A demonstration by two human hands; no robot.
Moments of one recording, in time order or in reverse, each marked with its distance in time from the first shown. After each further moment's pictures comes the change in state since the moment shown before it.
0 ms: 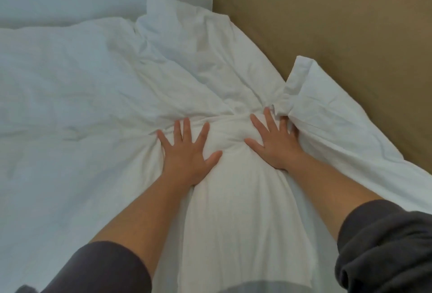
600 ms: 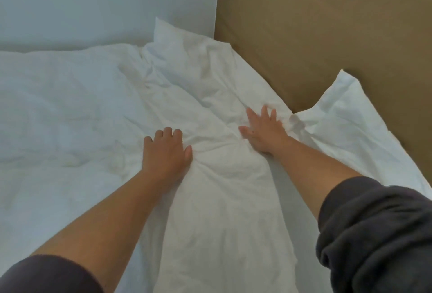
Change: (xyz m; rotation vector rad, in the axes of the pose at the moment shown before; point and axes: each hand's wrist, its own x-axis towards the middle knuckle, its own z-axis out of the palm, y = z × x) left_hand 0.030 -0.048 -0.050 0.039 0.210 -0.055; right_hand 0.063 -0.038 -0.062 0.091 -0.032 0.088
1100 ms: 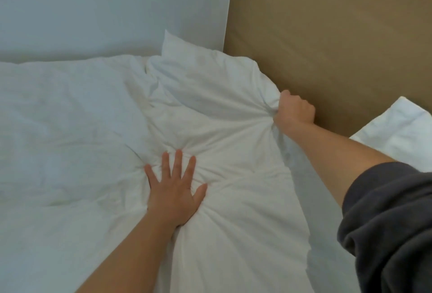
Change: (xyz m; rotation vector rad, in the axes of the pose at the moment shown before) left_hand 0.023 -0.011 0.070 0.002 -0.286 0.013; right_hand 0.089 -0.008 -0.065 -0.068 0.383 0.260
